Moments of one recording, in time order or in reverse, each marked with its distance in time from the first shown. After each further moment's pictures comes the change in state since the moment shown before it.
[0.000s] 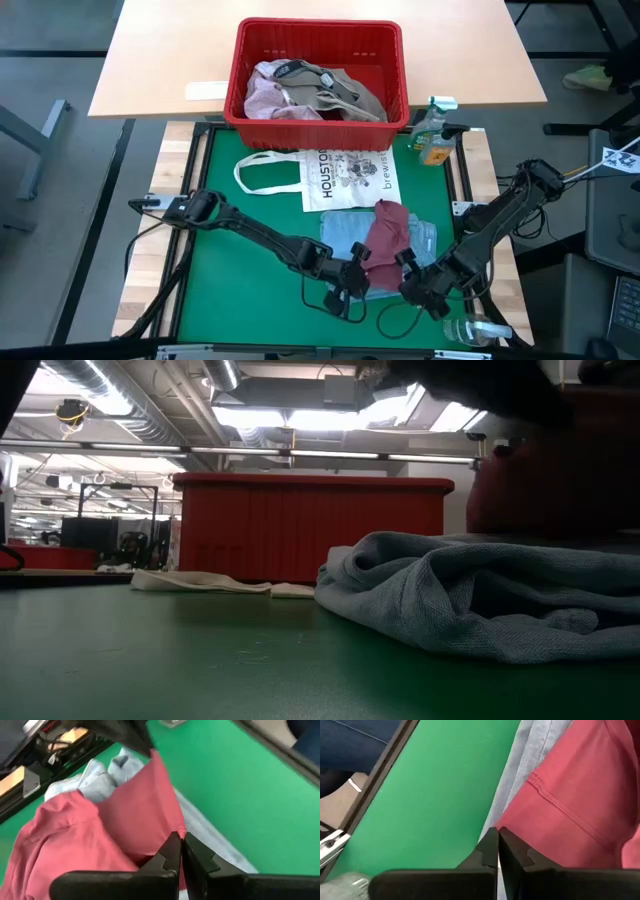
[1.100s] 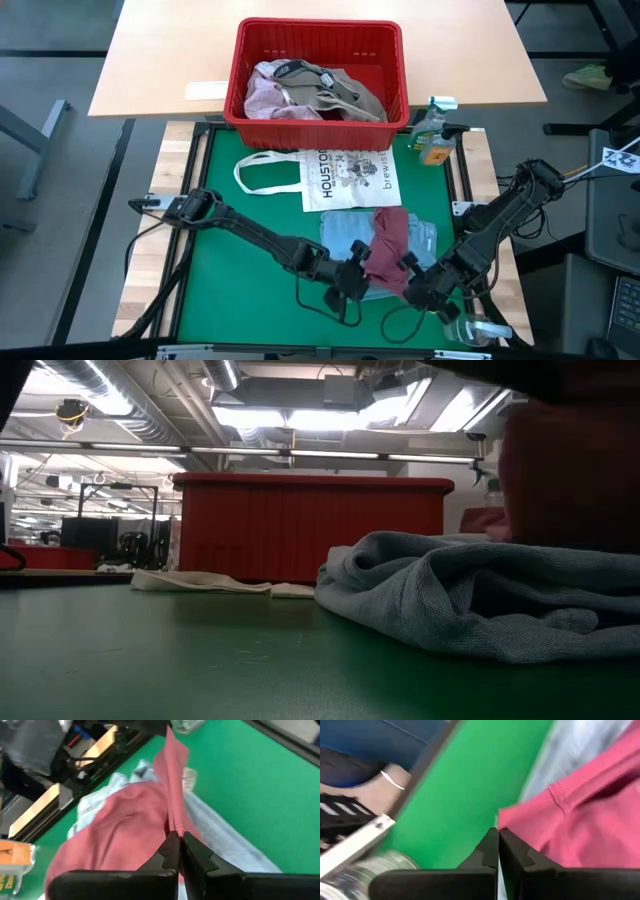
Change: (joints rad) left arm -0.004 -0.032 0.002 0.005 -0.113 0.102; right arm -0.002 0.000 0.107 -0.113 -0.127 -0.050
